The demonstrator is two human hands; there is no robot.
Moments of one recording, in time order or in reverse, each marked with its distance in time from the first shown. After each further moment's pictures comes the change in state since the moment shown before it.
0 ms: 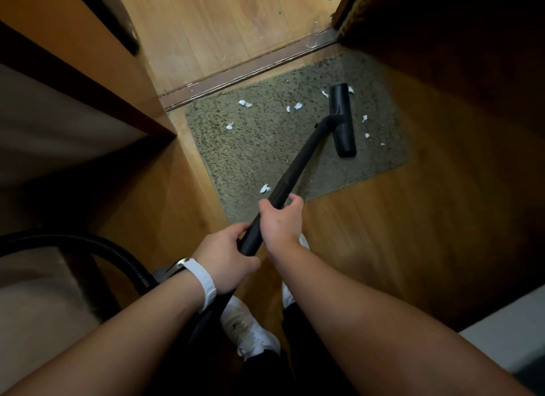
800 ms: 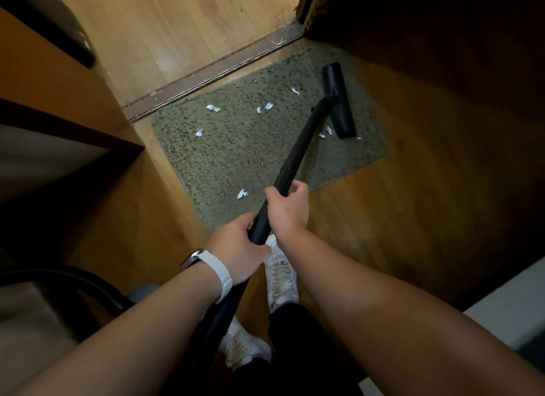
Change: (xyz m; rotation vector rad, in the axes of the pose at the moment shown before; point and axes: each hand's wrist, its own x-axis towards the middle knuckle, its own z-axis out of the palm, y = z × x) left_hand 0.042 0.071 0.036 -0.036 -0.037 0.057; right_hand 0.053 -0.031 -0.063 0.019 0.020 -0.028
